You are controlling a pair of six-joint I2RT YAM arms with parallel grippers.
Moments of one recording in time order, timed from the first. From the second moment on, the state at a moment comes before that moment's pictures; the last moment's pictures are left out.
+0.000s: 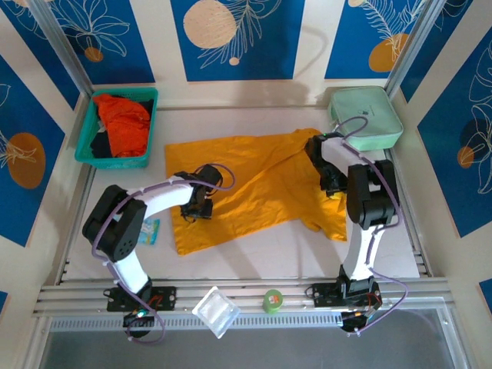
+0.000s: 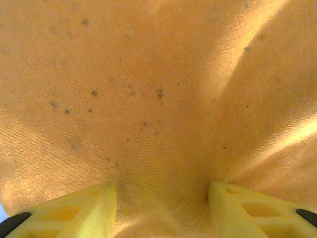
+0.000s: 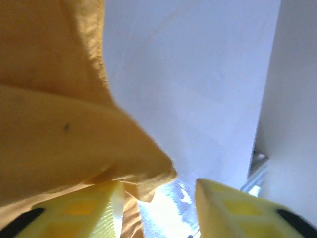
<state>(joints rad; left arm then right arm) -0.59 1.73 1.04 -0.76 -0.18 -0.49 0.20 1.98 1.41 -1.36 0.59 0.51</state>
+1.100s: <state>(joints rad) -0.59 1.74 1.07 -0.78 -0.18 -0.46 0.47 1.73 1.02 -1.08 0.10 0.62</state>
